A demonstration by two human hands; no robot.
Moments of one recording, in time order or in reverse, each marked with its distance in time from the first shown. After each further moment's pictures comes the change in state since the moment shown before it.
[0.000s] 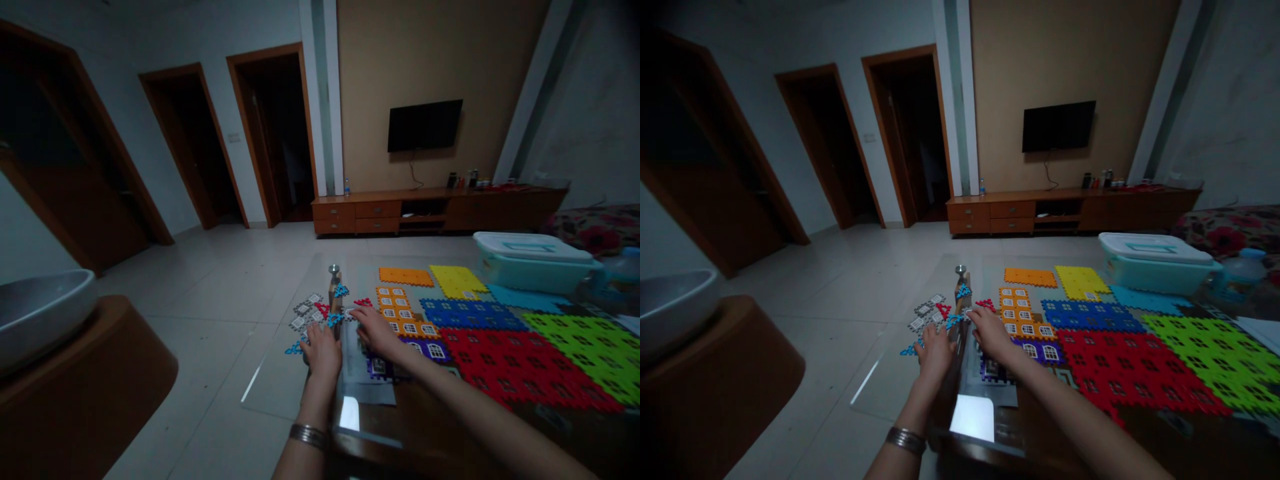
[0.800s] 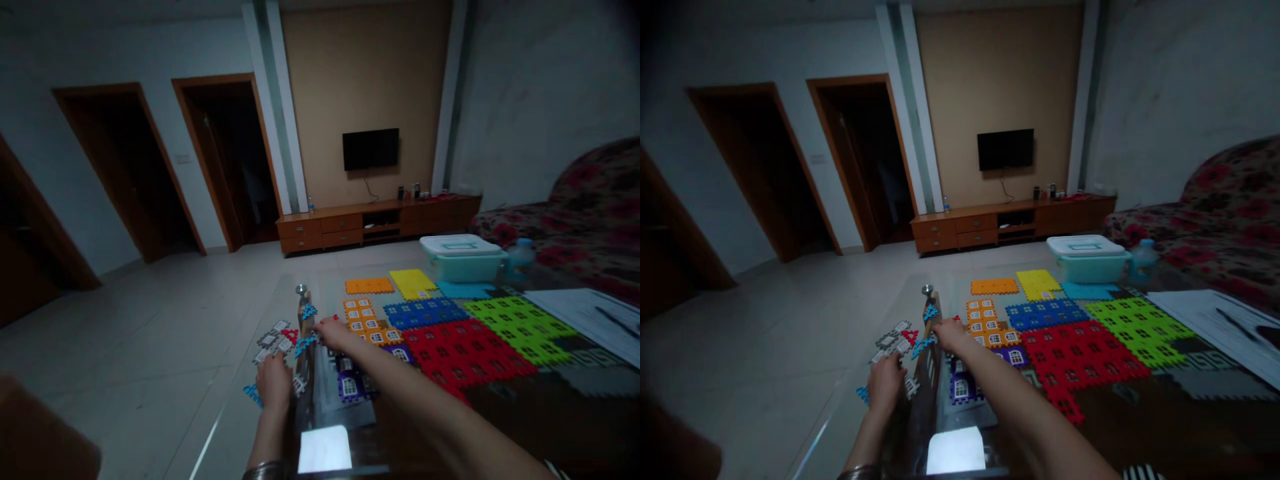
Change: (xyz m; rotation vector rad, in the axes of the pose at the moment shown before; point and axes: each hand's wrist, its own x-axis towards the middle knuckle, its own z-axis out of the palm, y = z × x) left_hand 0.037 -0.034 -0.002 -0.062 0.000 0.008; right_hand 0.060 0.011 0.004 -0.202 -0.176 0.105
